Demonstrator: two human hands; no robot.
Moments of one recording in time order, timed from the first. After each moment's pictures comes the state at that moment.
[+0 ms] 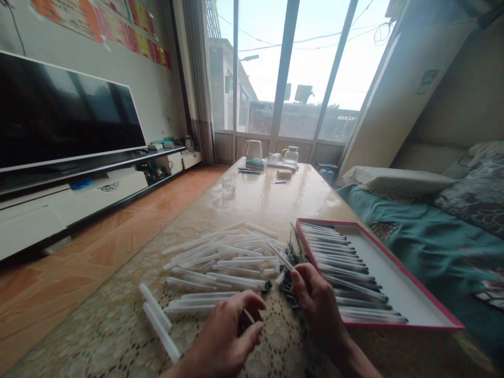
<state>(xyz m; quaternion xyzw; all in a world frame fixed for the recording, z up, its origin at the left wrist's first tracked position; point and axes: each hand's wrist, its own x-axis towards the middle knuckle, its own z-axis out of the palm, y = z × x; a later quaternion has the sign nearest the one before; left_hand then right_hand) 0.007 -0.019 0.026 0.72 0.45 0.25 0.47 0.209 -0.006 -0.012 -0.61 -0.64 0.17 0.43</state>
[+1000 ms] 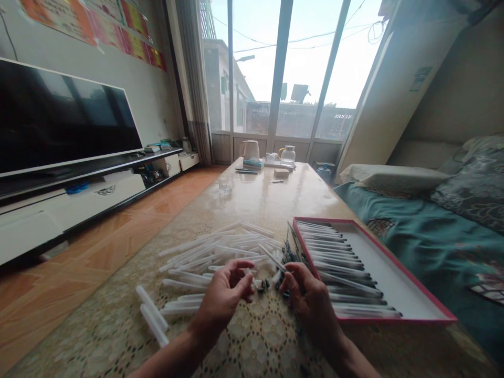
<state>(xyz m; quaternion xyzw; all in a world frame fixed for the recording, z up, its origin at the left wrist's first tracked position) 0.023 0.029 0.005 0.60 0.45 0.40 0.53 0.203 -0.011 -0.006 -0.58 -0.66 0.18 0.45</state>
